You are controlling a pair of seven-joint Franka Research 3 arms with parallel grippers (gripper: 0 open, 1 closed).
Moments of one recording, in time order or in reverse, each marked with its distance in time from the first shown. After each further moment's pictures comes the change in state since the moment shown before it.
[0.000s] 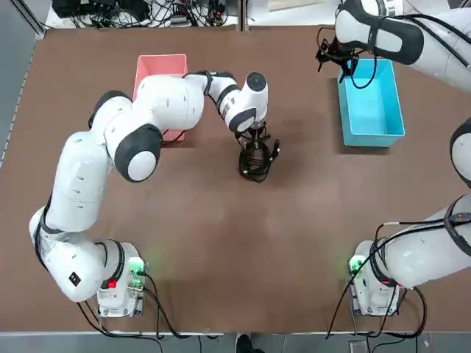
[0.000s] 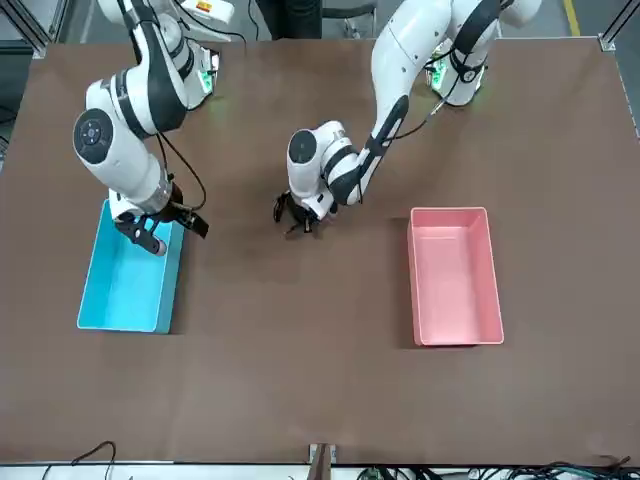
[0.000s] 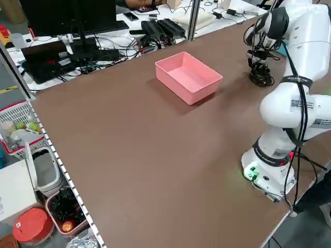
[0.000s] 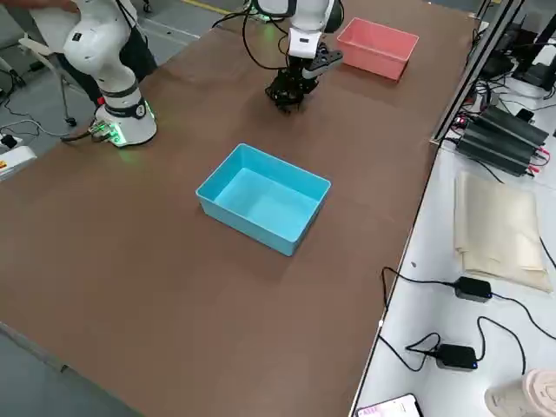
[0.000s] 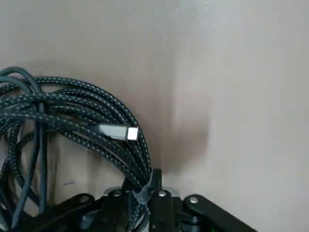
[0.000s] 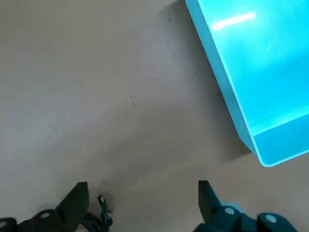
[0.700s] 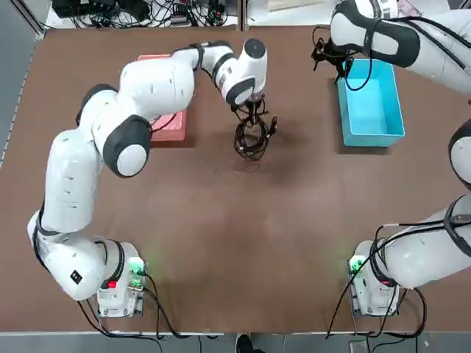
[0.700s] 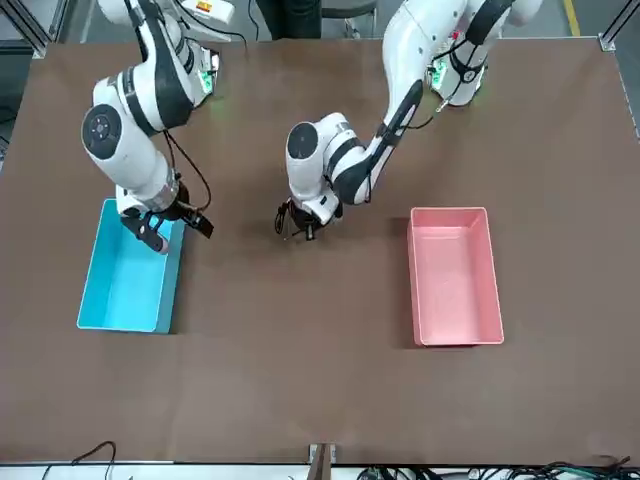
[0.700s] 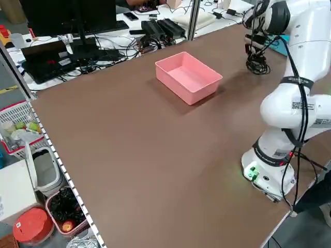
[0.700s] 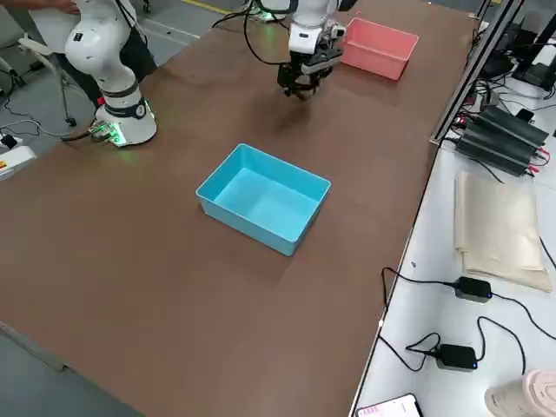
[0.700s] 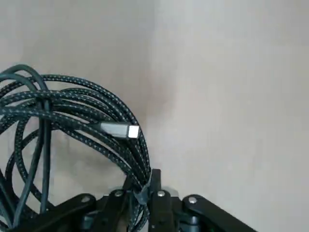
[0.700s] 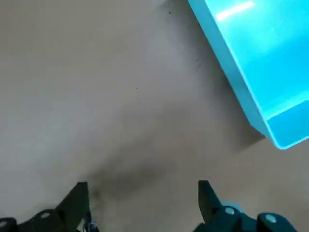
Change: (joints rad) left arm 0.061 -0.093 -0.023 0.099 0.033 -0.171 0.037; right arm 0.051 -0.001 0.000 0.007 0.000 0.017 0.159
